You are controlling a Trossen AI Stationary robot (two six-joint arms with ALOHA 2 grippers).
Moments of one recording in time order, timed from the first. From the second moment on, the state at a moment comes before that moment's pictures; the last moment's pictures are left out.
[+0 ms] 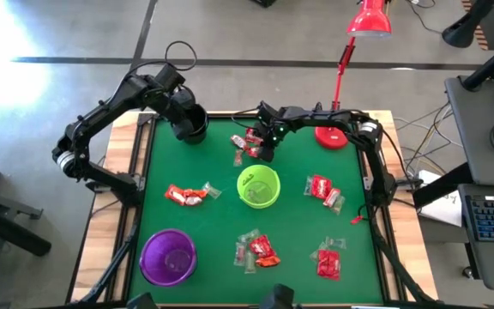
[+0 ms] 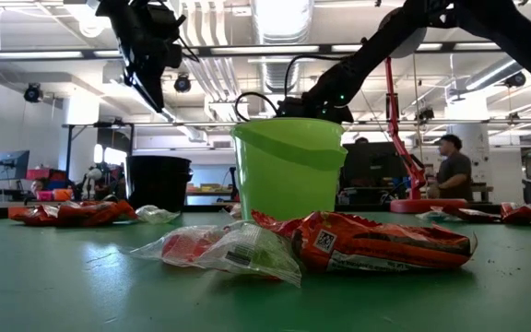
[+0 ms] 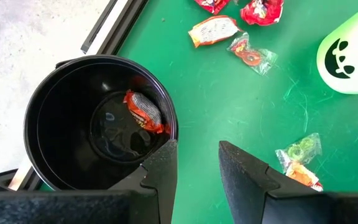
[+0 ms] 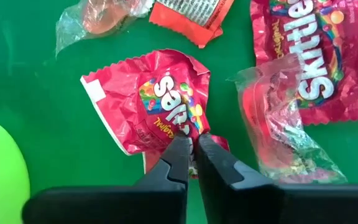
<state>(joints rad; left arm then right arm) 0.83 1.41 1.43 -1.17 0.16 0.29 -0.56 2.13 1.52 -0.60 -0.31 -0.15</state>
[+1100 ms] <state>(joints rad) 0.85 1.43 1.42 -1.16 -0.12 0.26 -0.56 2.00 1.71 -0.67 -0.26 -0.14</state>
